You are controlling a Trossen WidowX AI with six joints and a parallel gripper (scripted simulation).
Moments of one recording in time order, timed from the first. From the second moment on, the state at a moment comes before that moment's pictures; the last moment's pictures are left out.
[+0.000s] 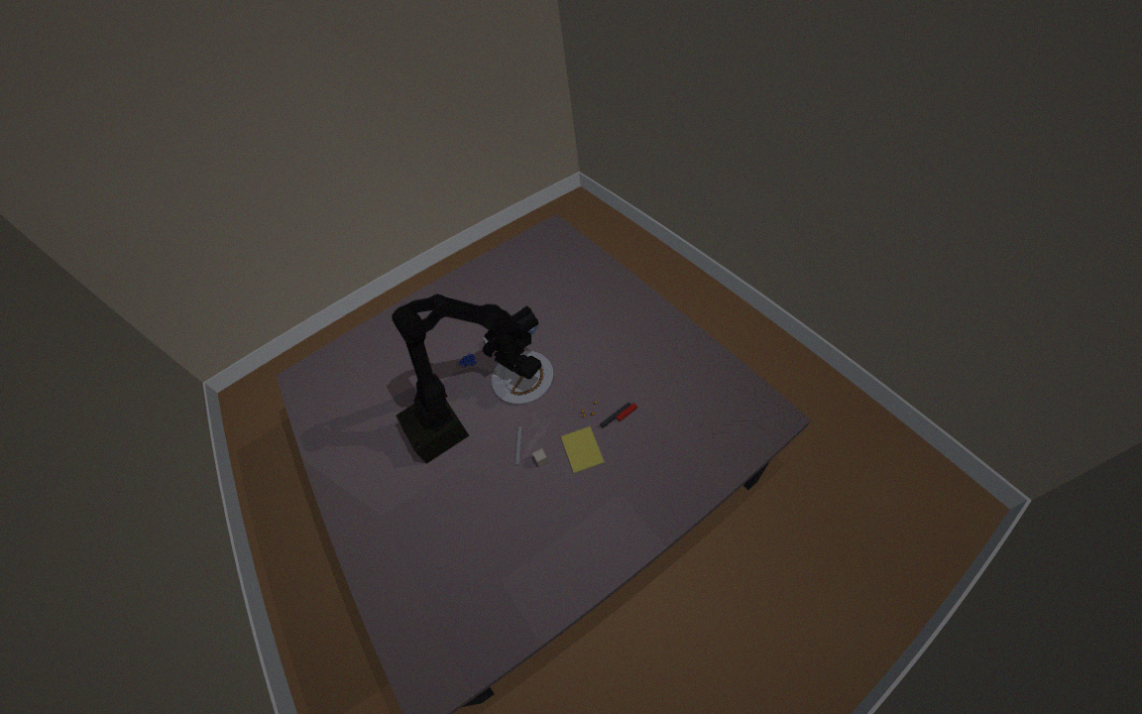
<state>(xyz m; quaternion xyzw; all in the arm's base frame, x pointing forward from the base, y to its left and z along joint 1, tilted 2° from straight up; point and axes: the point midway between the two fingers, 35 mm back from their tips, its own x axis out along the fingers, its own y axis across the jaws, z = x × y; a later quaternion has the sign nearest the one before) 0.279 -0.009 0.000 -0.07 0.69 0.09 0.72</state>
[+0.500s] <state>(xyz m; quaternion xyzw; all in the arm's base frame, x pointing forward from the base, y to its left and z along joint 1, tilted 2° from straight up) 0.244 -0.028 -0.005 -0.09 0.69 0.11 0.71</state>
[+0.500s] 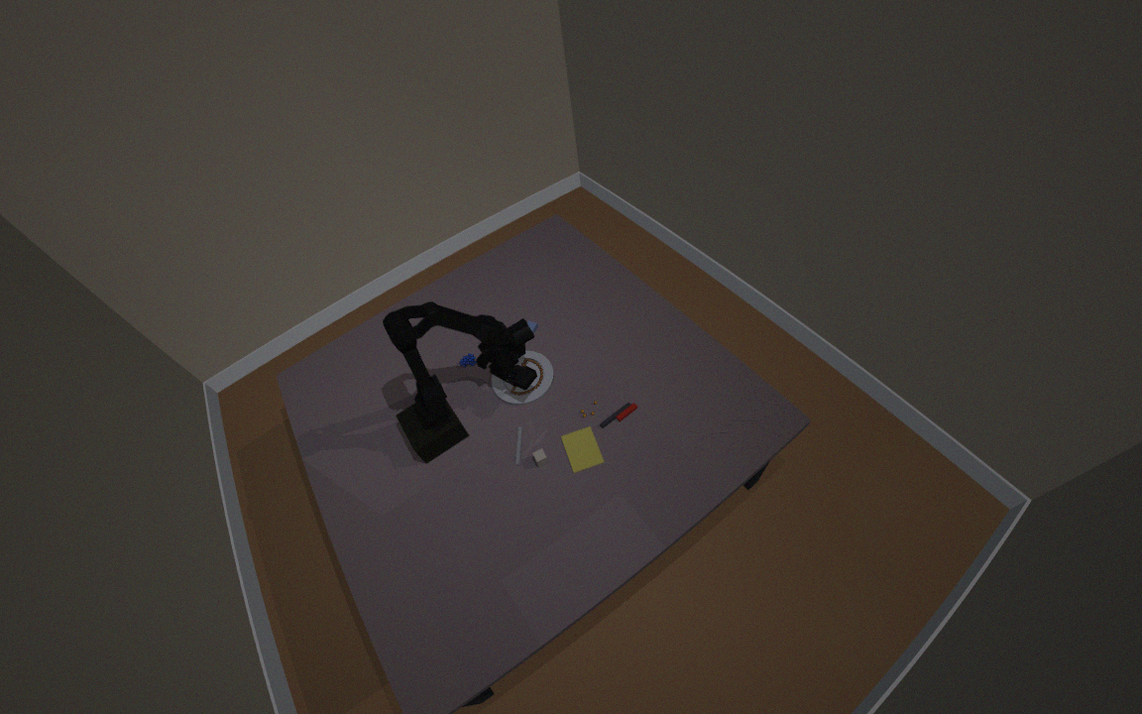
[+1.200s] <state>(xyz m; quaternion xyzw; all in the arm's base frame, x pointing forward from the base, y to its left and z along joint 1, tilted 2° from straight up) 0.245 -0.027 -0.031 -0.09 0.69 0.11 0.71</state>
